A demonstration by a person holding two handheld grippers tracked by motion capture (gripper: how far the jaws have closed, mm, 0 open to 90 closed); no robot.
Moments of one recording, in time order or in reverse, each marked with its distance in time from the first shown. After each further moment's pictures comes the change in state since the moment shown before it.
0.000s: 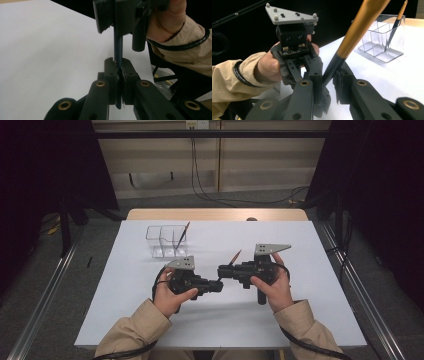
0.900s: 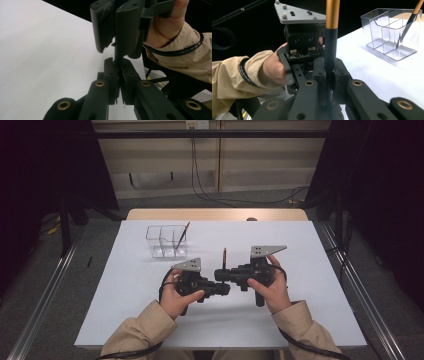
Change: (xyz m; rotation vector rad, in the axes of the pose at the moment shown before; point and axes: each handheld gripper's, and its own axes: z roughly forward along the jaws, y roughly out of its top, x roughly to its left) left arm -0.002 -0.002 0.015 -0.019 -0.059 -0.020; right arm 0.005 -0.001 0.006 0.031 0.042 -0.007
